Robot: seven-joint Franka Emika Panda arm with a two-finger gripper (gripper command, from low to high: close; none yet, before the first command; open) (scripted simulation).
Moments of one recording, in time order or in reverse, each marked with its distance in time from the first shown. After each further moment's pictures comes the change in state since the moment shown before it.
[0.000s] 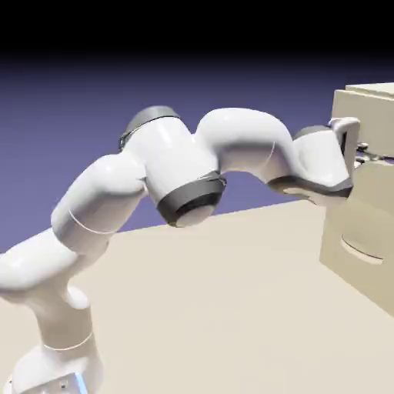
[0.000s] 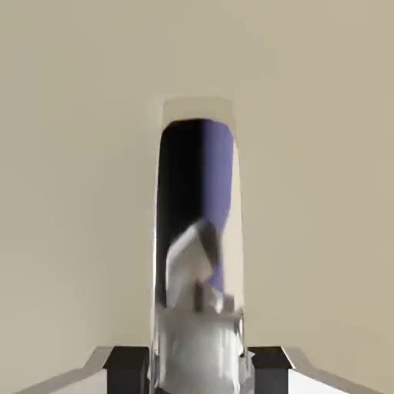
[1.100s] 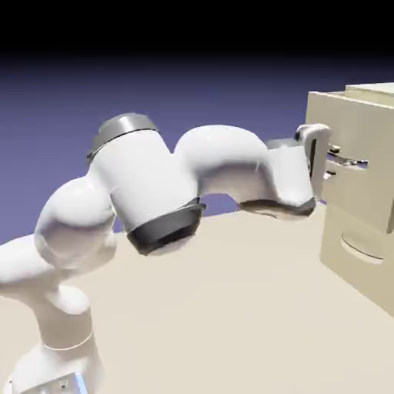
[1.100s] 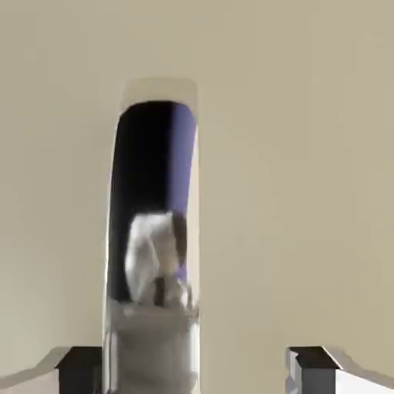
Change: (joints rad) arm -0.316 0.042 0.289 -0.303 -0.001 -0.110 -0.076
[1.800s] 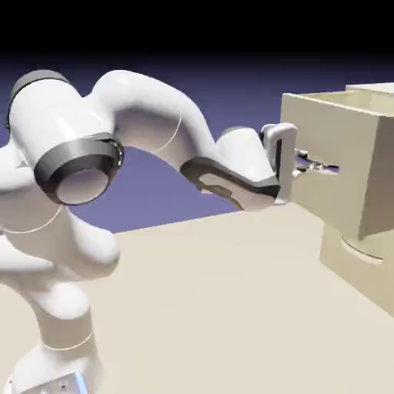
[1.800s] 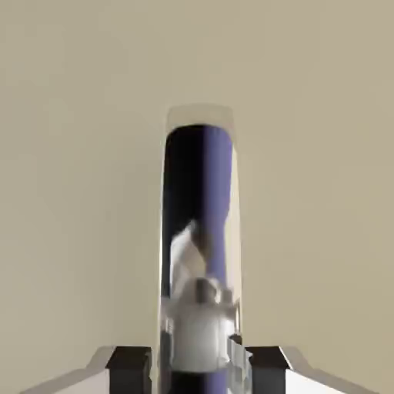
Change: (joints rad) arm -0.549 -0.052 0.451 -0.378 0.024 -0.045 0.108
